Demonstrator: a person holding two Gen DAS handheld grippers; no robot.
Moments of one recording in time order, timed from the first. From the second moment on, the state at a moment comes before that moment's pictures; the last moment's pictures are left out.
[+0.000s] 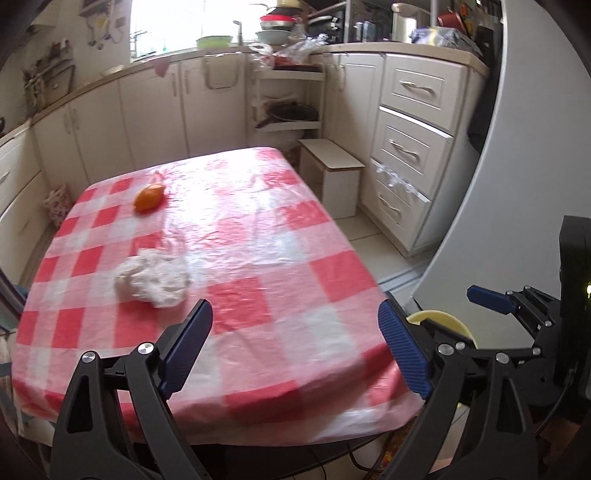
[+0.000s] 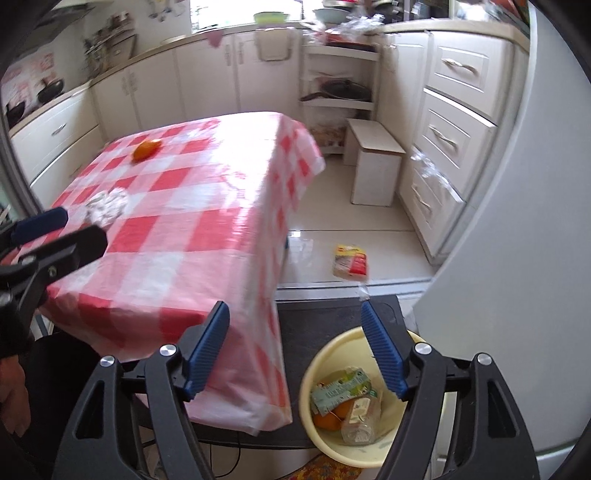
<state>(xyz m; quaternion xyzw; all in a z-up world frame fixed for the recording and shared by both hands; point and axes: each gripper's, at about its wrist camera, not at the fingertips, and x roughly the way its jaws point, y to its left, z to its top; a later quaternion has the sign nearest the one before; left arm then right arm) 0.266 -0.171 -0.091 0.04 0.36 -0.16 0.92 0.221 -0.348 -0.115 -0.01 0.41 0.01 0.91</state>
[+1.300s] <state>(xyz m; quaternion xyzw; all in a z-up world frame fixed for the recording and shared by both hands) 0.523 -0.013 -0.106 0.00 0.38 -0.03 0.92 0.357 -0.131 -0.135 -0.04 0.44 0.19 0.88</state>
